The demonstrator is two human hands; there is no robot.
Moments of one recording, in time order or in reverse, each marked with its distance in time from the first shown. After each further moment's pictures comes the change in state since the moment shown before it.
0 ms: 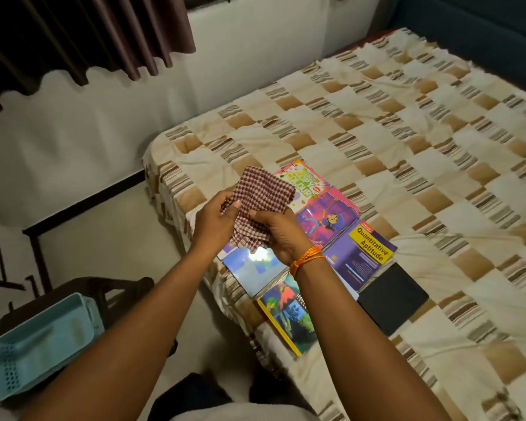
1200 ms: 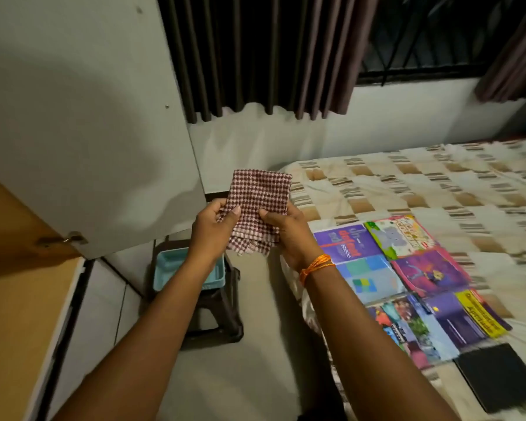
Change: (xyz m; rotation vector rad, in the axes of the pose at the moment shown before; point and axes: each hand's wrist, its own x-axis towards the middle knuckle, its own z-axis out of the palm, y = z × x) left_hand -0.260 -0.092 -0.302 -0.324 0.494 -0.109; right_hand -0.194 0.144 0.269 -0.233 -0.495 -0.156
